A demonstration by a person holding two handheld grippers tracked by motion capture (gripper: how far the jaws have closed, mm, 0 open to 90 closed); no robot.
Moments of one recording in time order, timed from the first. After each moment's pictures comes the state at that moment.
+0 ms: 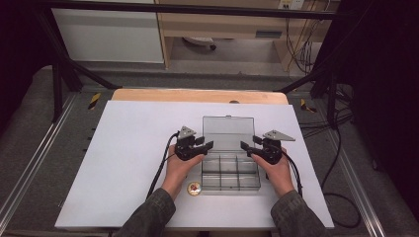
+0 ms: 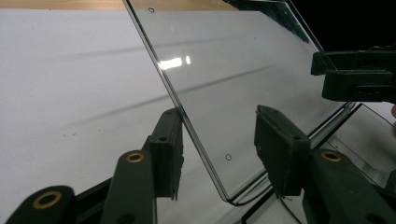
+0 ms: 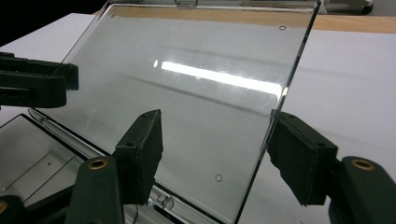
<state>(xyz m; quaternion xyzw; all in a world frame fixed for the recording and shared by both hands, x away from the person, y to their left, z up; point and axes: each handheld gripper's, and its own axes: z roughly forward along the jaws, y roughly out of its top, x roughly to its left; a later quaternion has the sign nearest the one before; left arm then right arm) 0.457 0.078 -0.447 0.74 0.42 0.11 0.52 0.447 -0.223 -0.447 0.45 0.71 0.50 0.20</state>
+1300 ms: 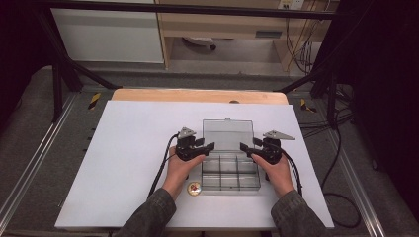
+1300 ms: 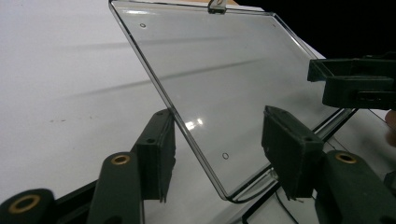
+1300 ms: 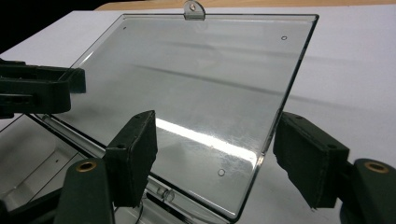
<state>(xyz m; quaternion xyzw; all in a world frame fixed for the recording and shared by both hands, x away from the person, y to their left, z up) 0.459 0.076 -0.453 0.73 0.44 0.08 0.52 0.450 -0.225 -0.451 0.47 0.71 0.49 0.16</state>
